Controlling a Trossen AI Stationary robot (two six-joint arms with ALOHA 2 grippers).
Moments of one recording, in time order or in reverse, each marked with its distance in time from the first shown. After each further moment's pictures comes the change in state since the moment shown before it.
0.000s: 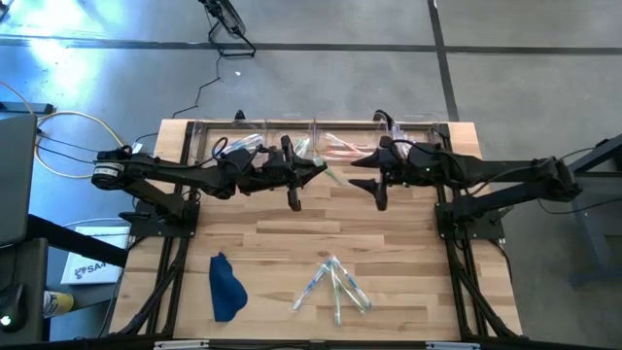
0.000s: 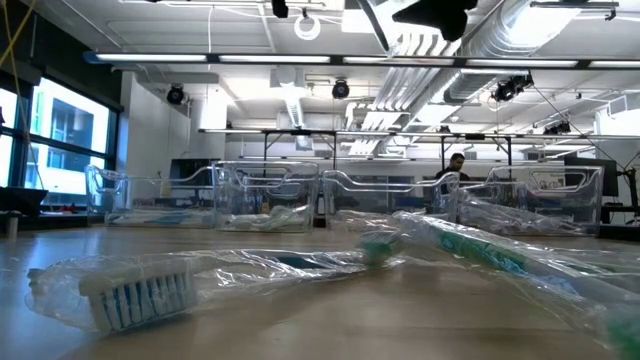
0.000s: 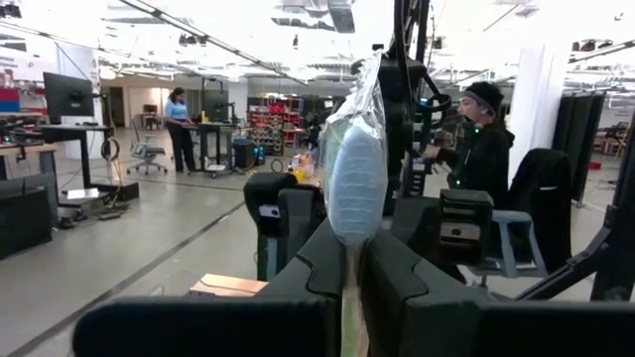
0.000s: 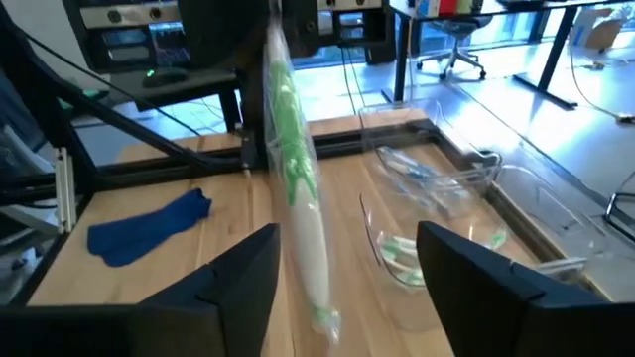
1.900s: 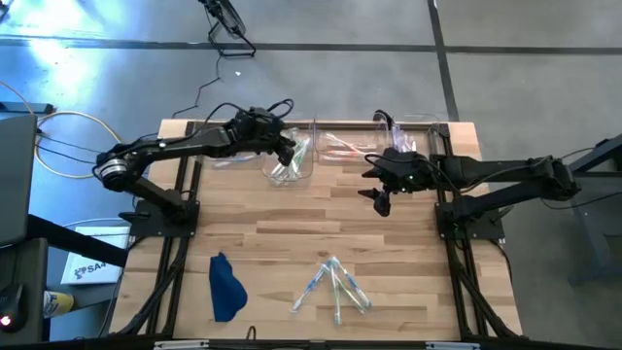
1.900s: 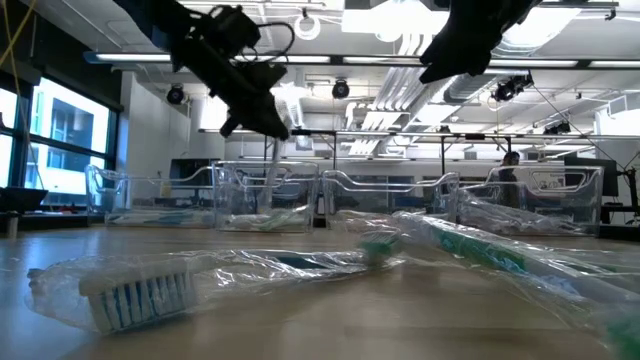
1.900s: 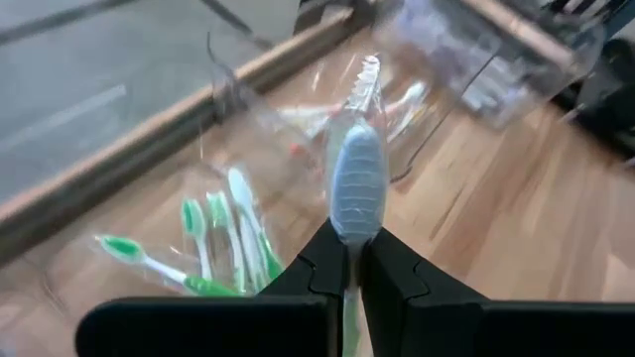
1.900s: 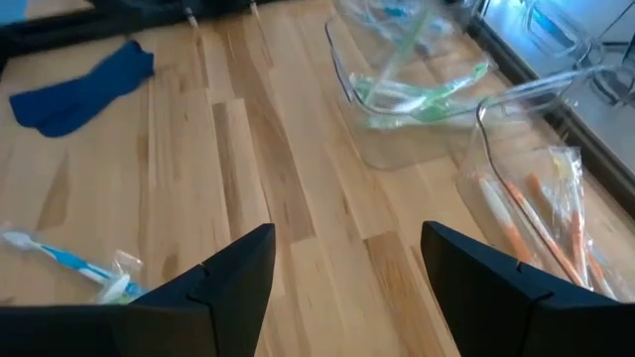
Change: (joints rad) left arm 0.522 0.036 0.000 -0.791 0.201 -0.280; right arm 0.003 0.030 0.000 -0.358 0.044 0.097
